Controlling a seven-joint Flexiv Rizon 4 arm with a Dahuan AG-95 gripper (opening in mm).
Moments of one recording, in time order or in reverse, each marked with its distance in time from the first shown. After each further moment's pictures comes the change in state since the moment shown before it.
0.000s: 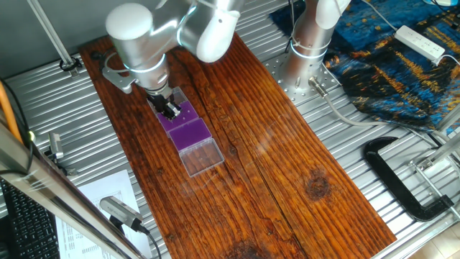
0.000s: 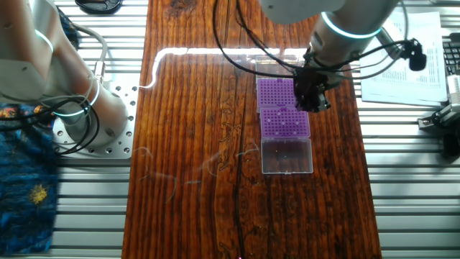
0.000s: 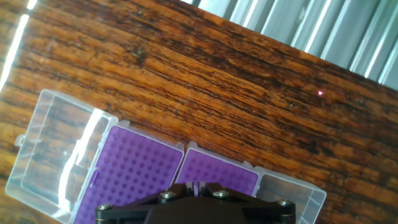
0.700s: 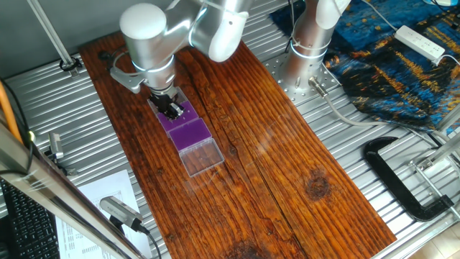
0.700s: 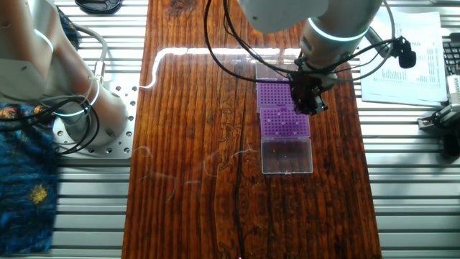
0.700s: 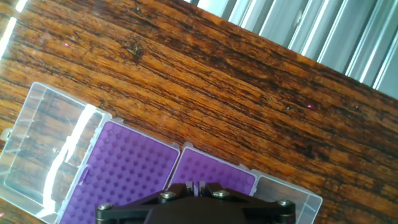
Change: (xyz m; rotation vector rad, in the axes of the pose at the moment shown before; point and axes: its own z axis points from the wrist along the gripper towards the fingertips) arm -0.001 -0.002 0.010 0.024 -0.032 -0.060
